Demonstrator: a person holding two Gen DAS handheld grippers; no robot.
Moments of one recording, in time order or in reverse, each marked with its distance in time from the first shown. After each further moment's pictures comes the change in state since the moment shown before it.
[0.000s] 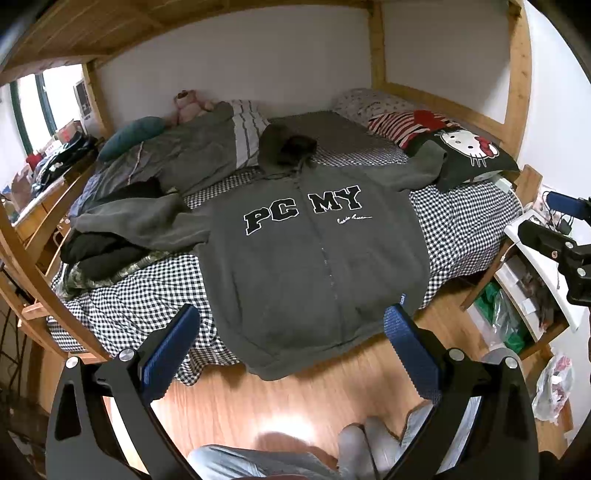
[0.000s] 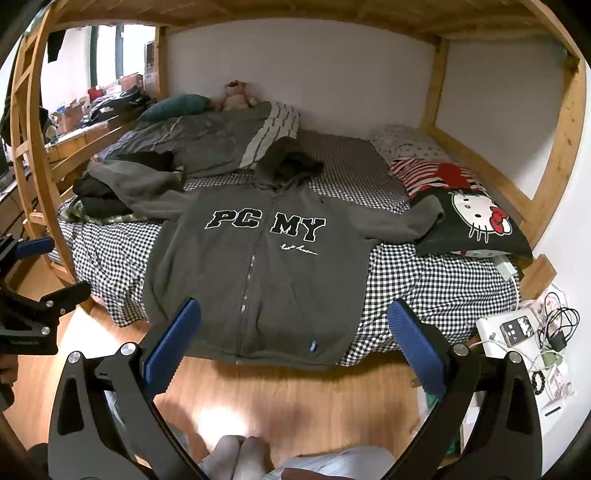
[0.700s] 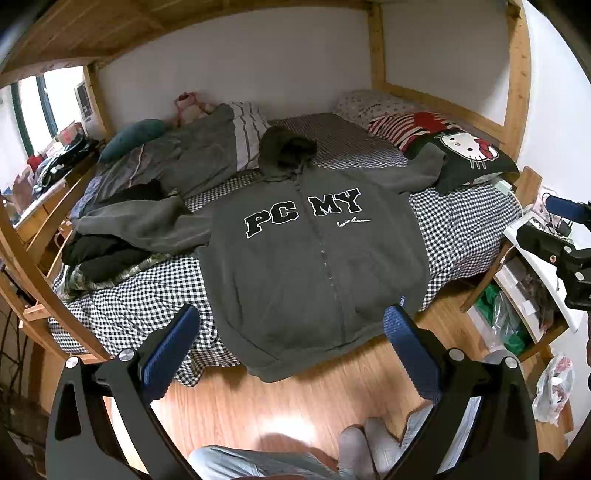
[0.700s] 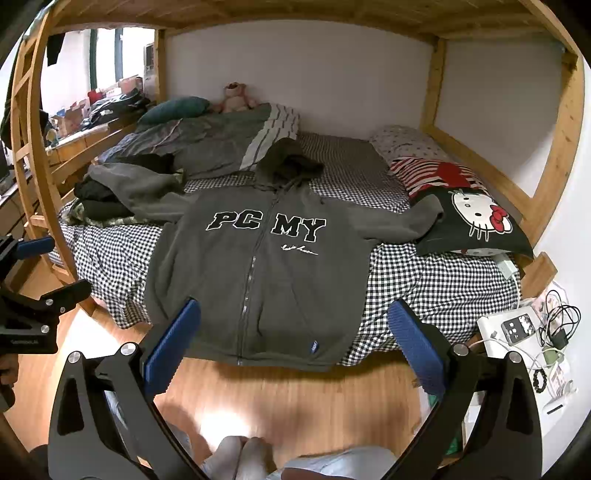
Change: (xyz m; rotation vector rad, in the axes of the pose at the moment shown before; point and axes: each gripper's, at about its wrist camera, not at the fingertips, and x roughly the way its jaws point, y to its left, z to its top) left arm -0.002 -0.001 0.001 0.004 -0.009 0.005; right arm -0.003 -0.001 -0.002 0.011 -0.004 0.004
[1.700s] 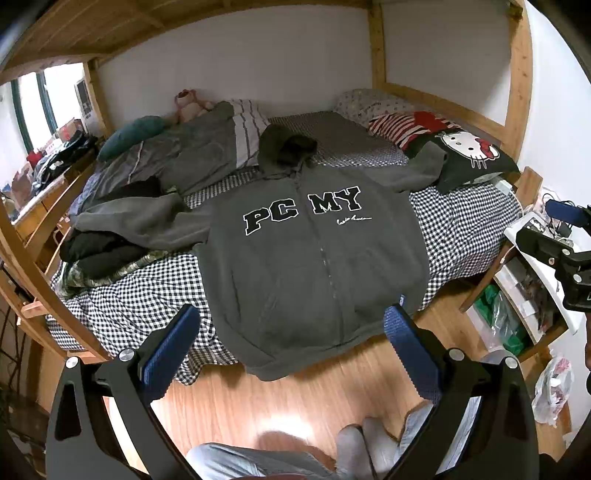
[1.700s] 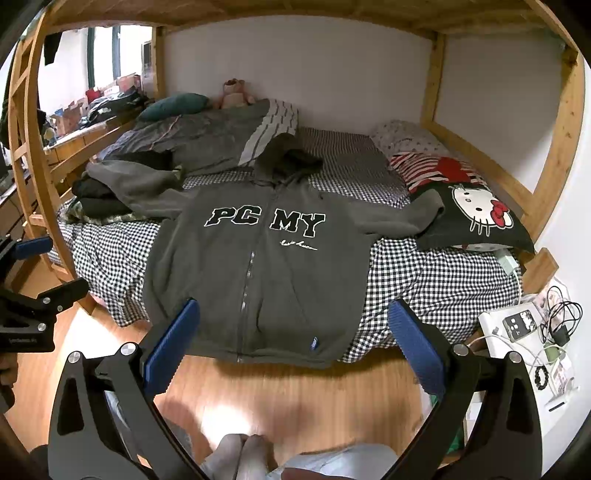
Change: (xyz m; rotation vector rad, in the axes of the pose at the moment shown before) left arm 0.003 0.001 -0.001 -0.011 0.011 -0.005; right arm 0.010 -0.002 -0.002 0.004 0.018 0.000
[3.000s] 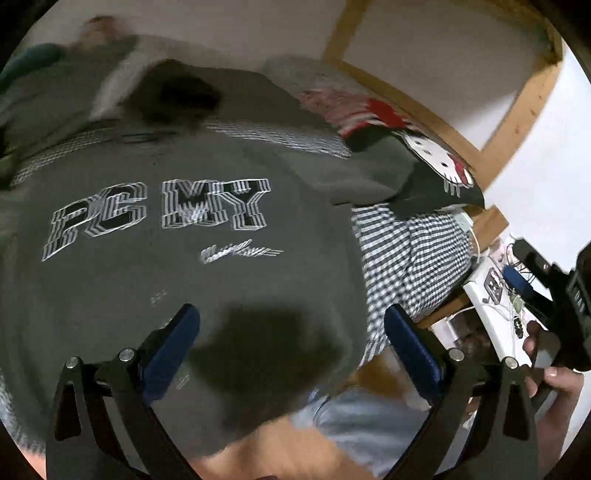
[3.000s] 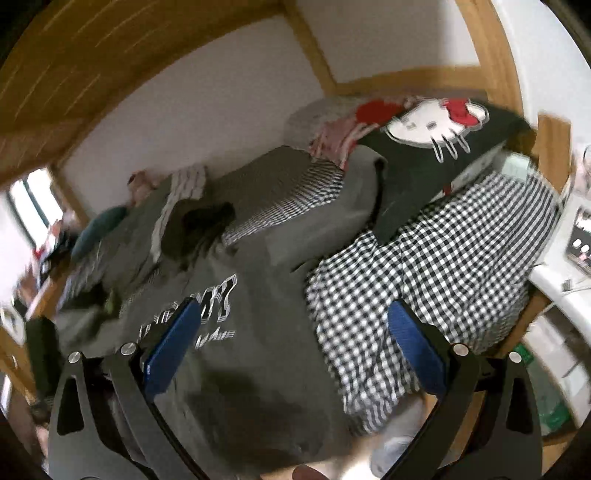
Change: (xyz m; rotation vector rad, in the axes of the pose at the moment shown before) left arm 0.321 -0.104 0.108 -0.120 0.108 -0.496; right arm 0.220 -0.221 0.004 0.606 -0.149 0.023
